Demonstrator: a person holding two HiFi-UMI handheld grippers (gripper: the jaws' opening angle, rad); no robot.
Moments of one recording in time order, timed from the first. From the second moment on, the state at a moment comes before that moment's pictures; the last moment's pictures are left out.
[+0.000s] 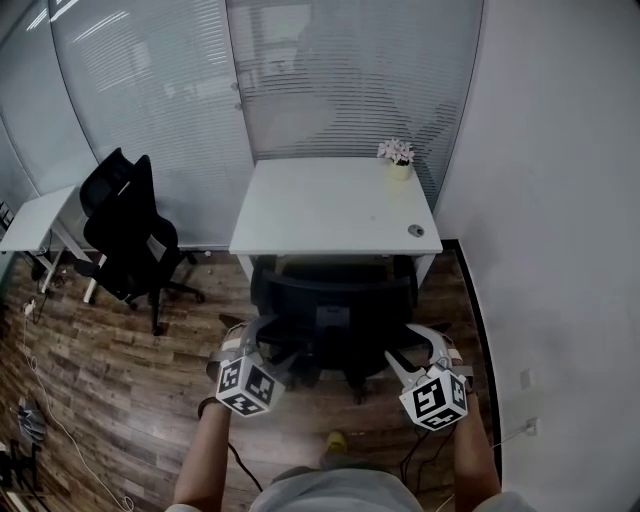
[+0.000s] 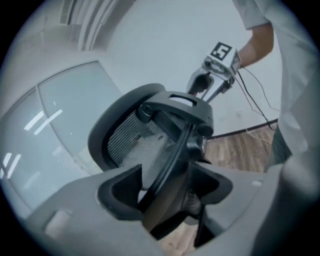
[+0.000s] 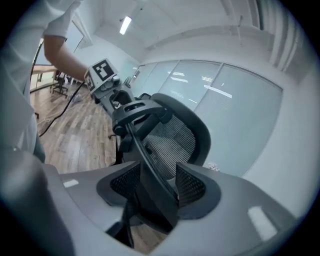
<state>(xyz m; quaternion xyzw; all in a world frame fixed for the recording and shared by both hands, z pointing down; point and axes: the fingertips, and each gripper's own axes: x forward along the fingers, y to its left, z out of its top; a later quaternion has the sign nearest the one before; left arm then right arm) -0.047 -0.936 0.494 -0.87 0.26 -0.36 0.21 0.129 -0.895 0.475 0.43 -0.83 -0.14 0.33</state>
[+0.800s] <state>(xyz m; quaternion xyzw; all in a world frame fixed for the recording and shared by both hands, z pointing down) -0.067 -0.941 0.435 -0.88 0.45 -0.11 0.06 0.177 -0.901 0.436 0.60 -0.79 0.00 0.14</state>
